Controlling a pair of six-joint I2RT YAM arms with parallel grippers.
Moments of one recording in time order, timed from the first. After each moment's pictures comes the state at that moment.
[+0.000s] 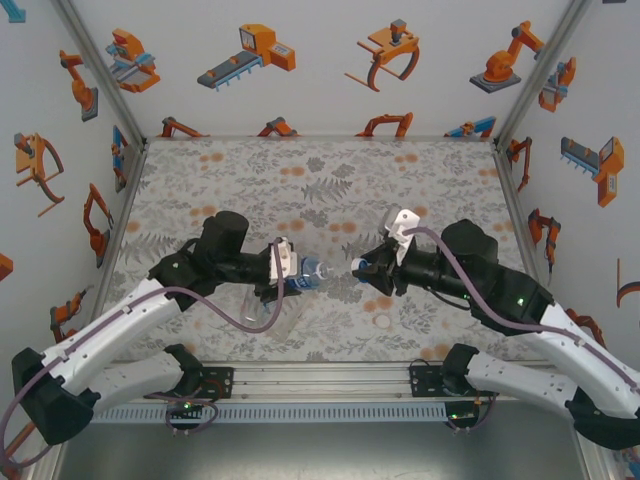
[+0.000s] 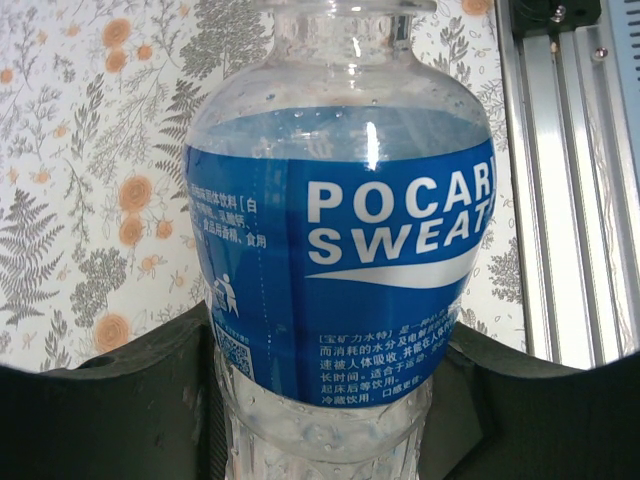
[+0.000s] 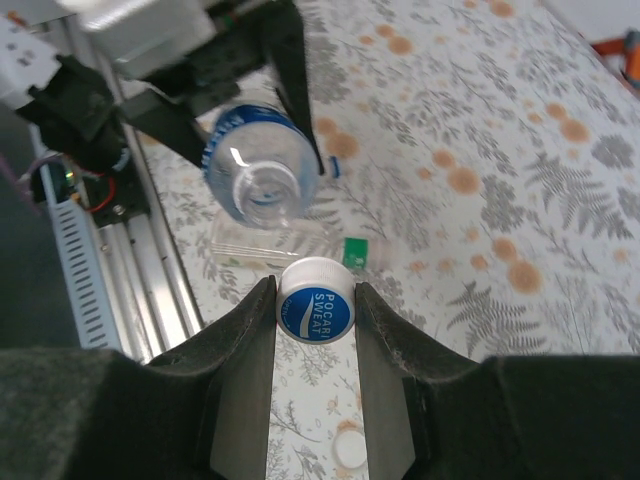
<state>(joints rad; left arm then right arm) -0.79 1.00 0.88 -0.47 0.61 0.66 0.95 0.80 1.10 -0.58 -0.24 -0.10</state>
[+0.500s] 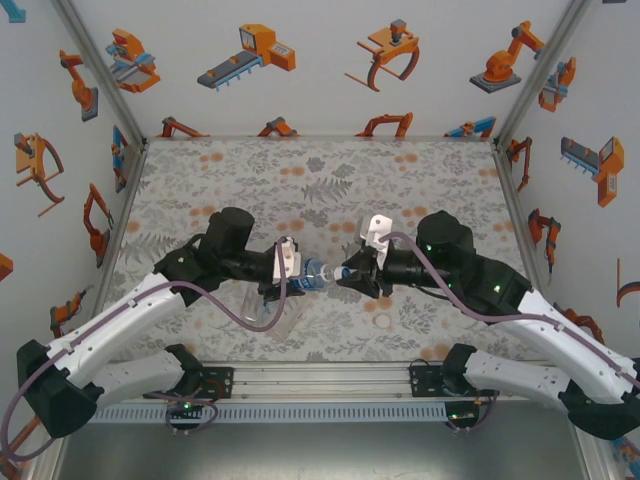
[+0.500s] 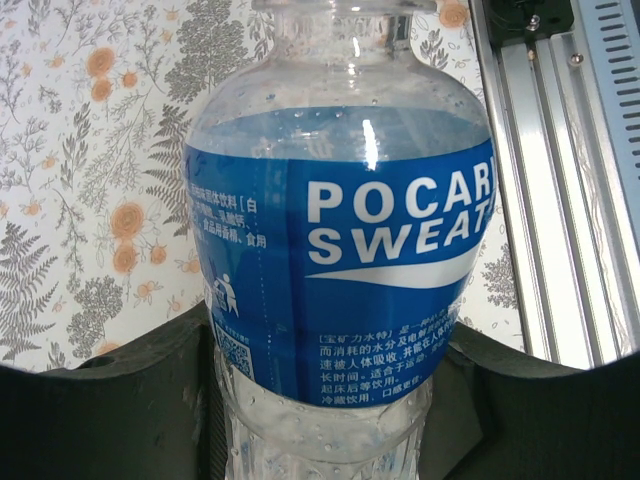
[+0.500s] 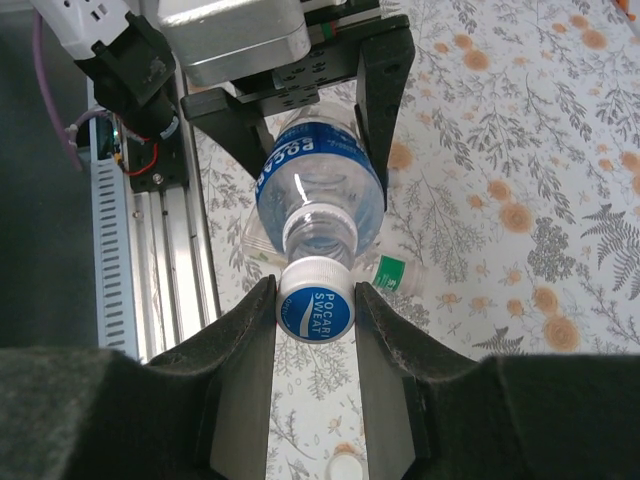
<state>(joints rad) -0.80 1.04 0.92 -0.48 0.66 0.69 0.95 0.89 1.10 -0.54 -0.38 -0.19</state>
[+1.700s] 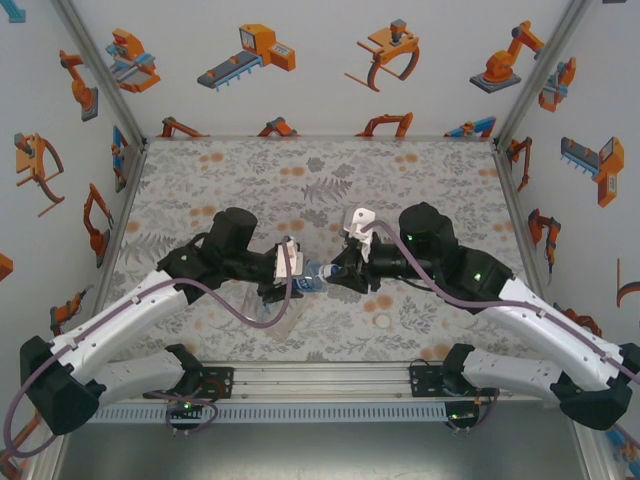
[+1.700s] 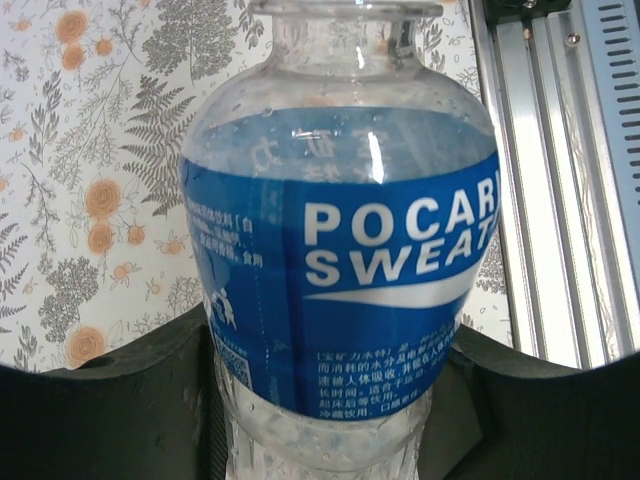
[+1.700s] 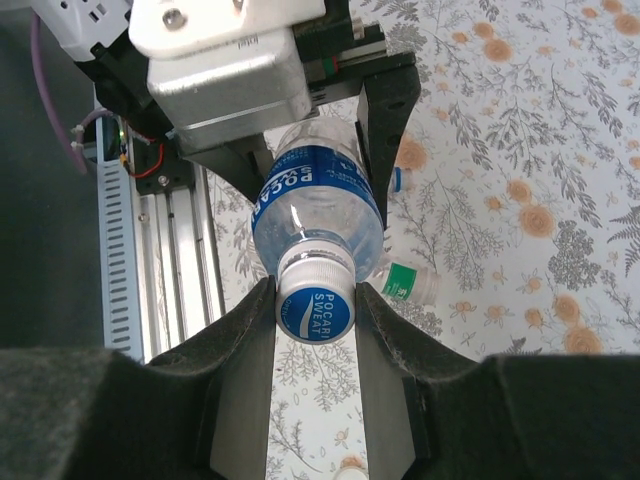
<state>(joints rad) -0.80 1.07 0.92 -0.51 0.65 0.68 0.95 0.99 1.14 -0.51 -0.42 -0.17</state>
